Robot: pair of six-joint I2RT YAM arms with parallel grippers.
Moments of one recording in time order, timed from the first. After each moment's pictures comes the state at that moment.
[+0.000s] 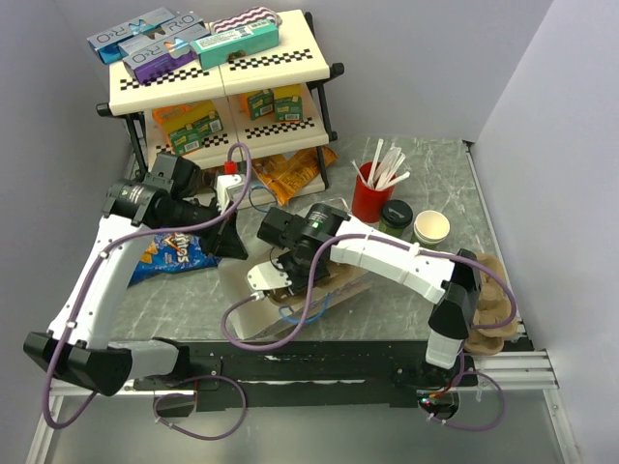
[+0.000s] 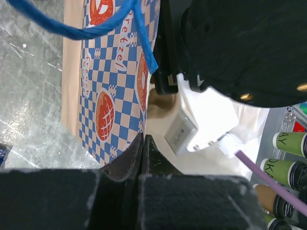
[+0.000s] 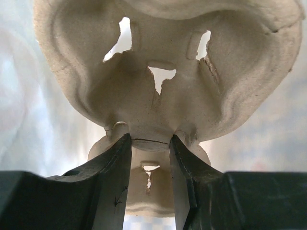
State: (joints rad) left arm -0.30 1.26 1.52 -1.35 0.85 0.40; right arm 1.10 1.76 1.76 -1.34 -0.01 -1.01
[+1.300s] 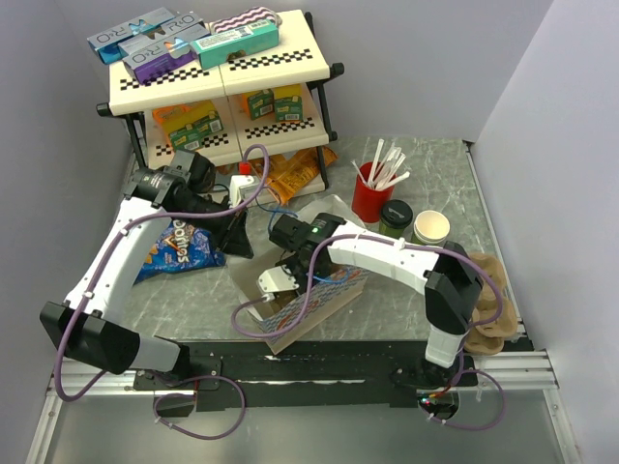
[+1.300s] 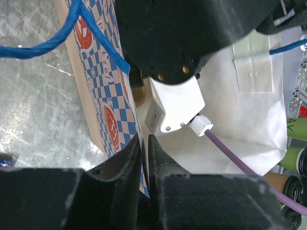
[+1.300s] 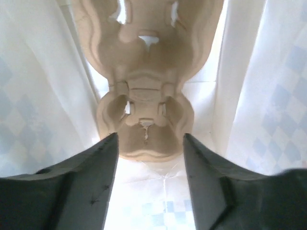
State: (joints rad) left arm -0.31 1.37 1.52 -1.35 0.86 0.51; right arm 1.01 1.78 1.49 -1.12 -0.09 -1.09
